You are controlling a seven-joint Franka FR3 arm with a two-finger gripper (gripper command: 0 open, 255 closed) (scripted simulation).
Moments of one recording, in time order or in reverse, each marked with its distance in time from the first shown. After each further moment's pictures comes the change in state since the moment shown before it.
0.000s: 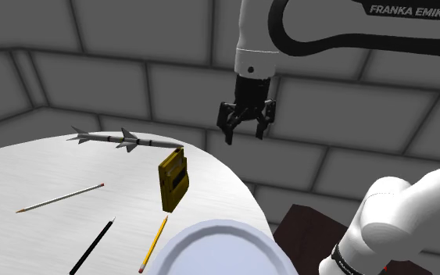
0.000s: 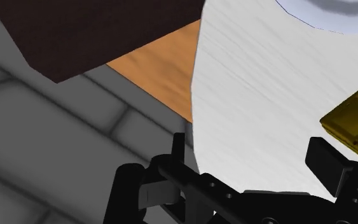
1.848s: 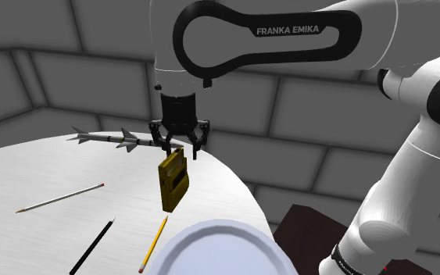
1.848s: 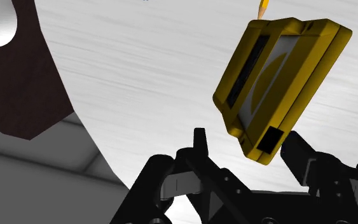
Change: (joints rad) arm -0.045 0.508 0.276 0.364 -0.153 0.097 0.661
